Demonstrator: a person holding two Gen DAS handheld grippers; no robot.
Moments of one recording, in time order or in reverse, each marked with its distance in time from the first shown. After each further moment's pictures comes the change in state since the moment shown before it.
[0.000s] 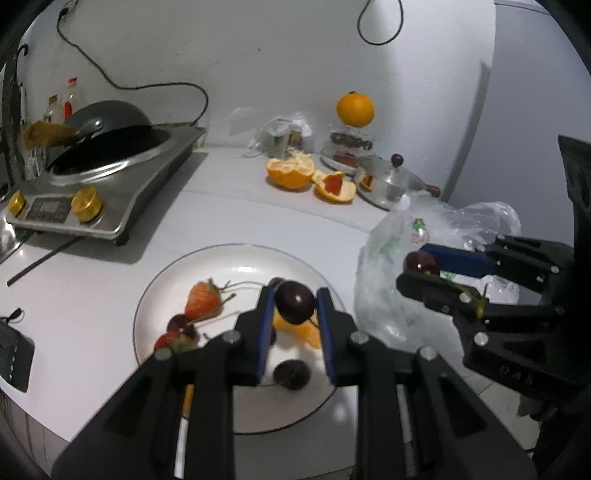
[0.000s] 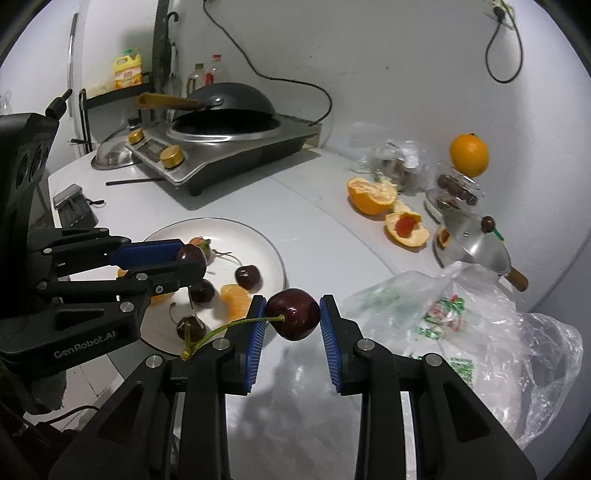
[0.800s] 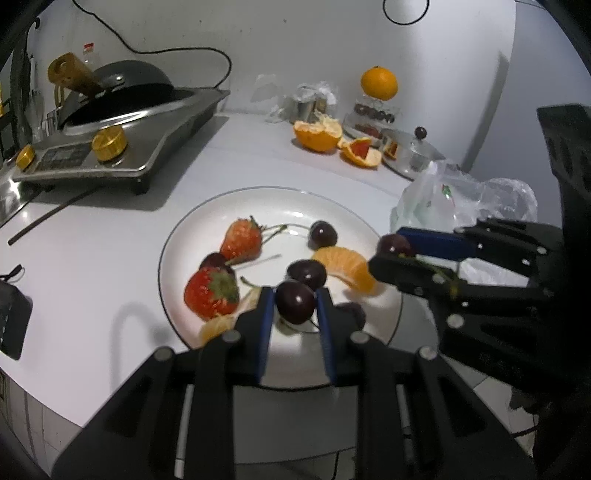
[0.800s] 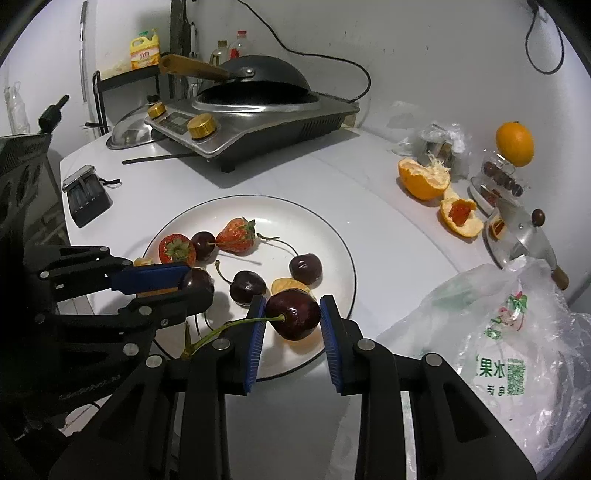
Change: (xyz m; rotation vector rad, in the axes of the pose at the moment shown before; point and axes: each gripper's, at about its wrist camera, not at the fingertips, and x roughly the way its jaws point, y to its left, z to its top) left arm 0.012 0.033 -0.039 -0.037 0.085 0.025; right arm 0.046 0.042 -0.003 -0.010 0.063 0.082
